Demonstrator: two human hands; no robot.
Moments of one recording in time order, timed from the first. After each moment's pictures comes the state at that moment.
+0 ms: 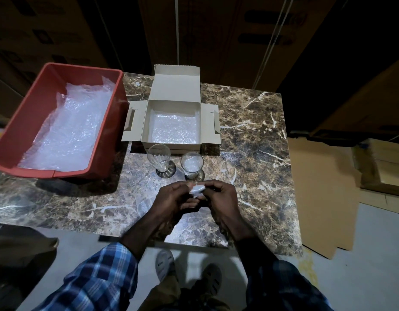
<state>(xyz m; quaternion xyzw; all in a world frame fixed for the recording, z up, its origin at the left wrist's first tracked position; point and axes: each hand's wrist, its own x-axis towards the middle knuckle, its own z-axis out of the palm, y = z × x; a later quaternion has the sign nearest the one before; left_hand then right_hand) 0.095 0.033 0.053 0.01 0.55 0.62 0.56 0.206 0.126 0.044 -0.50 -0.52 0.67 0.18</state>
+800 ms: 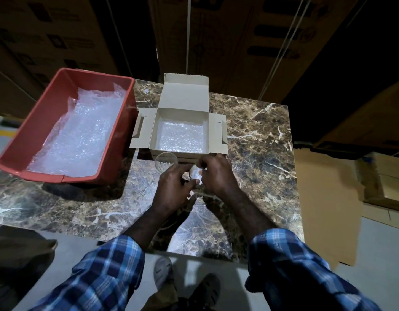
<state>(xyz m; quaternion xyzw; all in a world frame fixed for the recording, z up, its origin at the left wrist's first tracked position) 0.055 0.057 0.070 0.40 0.79 0.44 0.15 0.140 0.176 0.097 -0.36 -0.89 0.28 0.05</state>
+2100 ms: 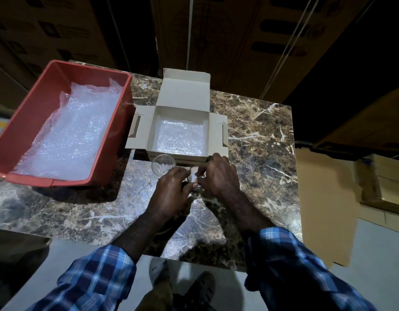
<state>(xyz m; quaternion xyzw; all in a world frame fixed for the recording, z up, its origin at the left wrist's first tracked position) 0.051 0.063 0.066 0.44 0.81 0.36 0.14 0.137 0.192 0.086 -0.35 -0.92 0.17 -0.05</state>
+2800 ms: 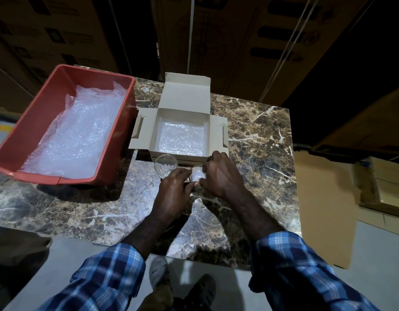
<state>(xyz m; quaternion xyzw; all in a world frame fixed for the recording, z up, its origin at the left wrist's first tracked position) 0.058 0.060 0.059 0.42 0.82 0.37 0.12 0.142 0.192 0.100 -0.29 -0.95 0.09 -0.04</state>
